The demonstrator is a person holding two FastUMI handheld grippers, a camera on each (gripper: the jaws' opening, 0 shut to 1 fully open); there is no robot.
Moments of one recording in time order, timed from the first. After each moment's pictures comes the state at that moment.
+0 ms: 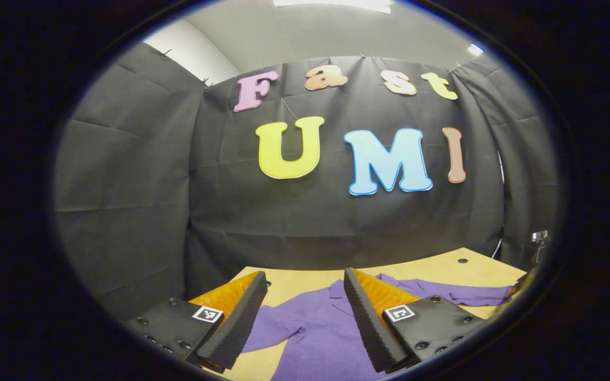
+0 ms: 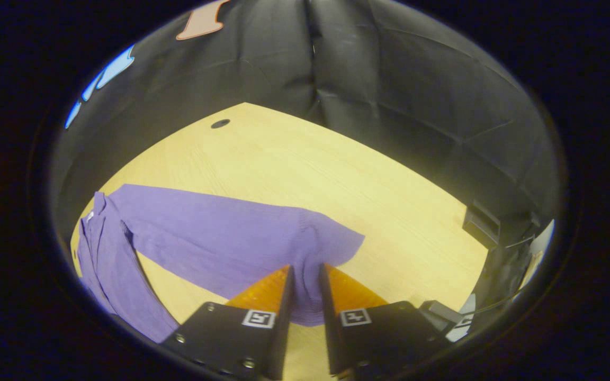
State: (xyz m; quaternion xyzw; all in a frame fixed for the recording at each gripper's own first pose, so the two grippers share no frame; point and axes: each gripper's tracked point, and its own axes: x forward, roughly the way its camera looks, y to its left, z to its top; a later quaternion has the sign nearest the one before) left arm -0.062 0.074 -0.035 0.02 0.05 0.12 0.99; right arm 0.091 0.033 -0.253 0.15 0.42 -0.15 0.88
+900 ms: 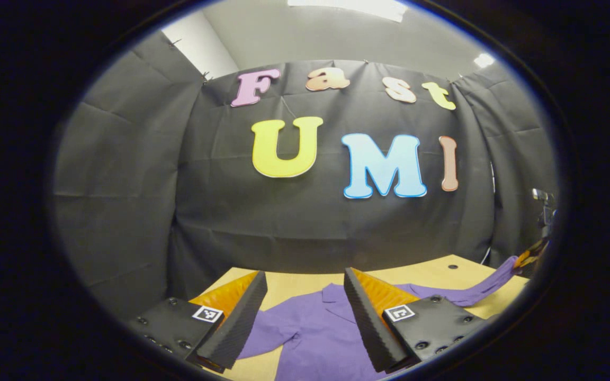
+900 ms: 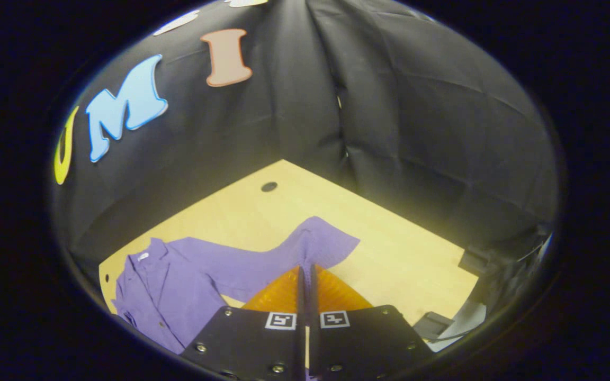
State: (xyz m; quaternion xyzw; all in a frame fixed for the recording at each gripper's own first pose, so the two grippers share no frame) left arm -0.038 0.108 -0.050 -0.02 0.03 0.08 1.00; right arm 0.131 0.093 -0.073 0.15 0.29 -0.08 0.94
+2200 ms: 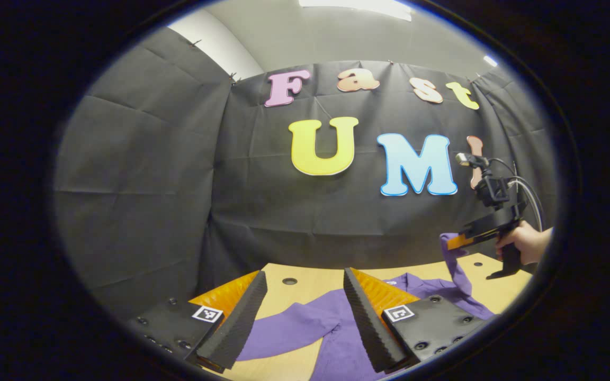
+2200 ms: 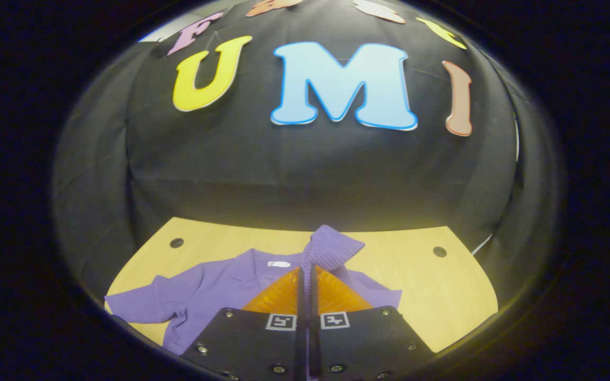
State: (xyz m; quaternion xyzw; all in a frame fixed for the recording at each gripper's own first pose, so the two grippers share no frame) left arm -0.098 0.179 -0.059 -0.01 0.03 0.16 0.99; right arm 0.188 0.449 -0.009 -0.05 0.21 0.22 0.95
